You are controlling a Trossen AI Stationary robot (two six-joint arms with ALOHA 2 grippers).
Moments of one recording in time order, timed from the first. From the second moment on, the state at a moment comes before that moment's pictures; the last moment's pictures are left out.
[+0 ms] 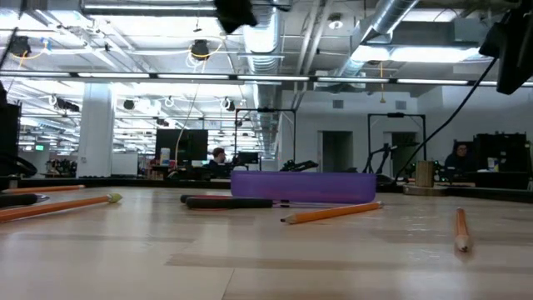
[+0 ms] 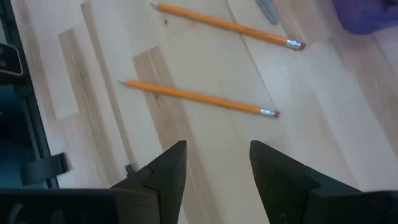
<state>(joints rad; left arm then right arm) 0.04 1.49 1.44 -0.75 0.21 0.09 0.71 1.38 0.99 -0.82 0.28 1.01</state>
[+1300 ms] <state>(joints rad) -0.14 0.69 0.50 -0.14 -0.02 -0.14 0.90 1.73 0.99 -0.57 -0.11 1.20</state>
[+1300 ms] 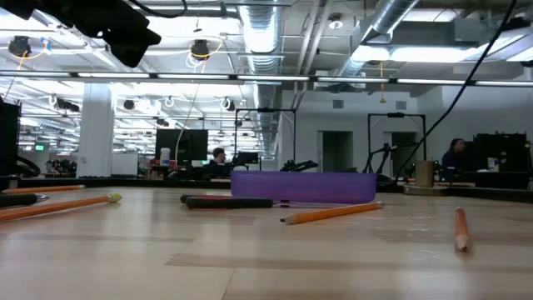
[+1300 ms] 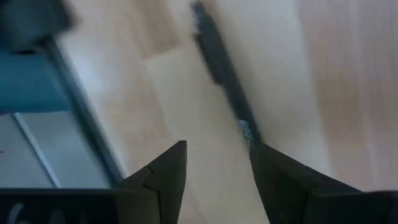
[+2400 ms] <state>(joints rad) -0.14 0.69 0.50 -0.14 -0.02 -0.14 0.83 1.76 0.99 -0.65 -0.05 1.23</state>
